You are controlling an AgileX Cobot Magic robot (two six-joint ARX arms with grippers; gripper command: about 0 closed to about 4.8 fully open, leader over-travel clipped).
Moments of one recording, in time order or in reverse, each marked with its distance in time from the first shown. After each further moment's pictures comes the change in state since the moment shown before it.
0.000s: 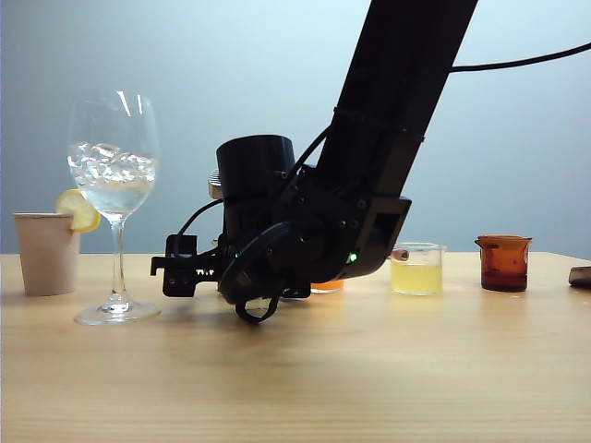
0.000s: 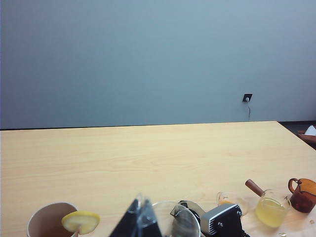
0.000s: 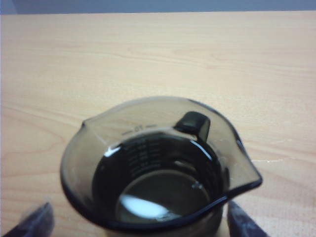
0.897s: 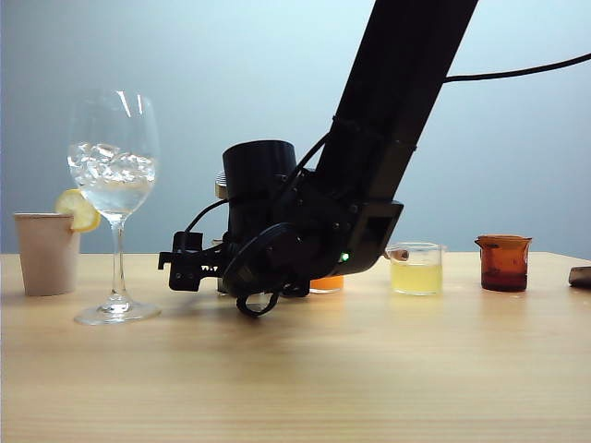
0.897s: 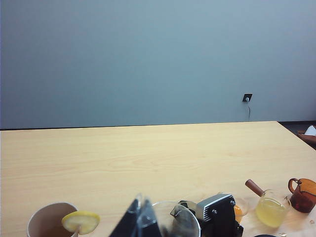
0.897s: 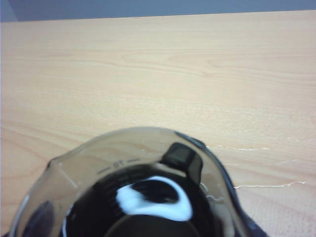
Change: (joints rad) left arm 0.000 0.000 0.000 0.000 0.000 0.000; right arm -0.032 0.034 0.077 -0.041 -0.032 0.021
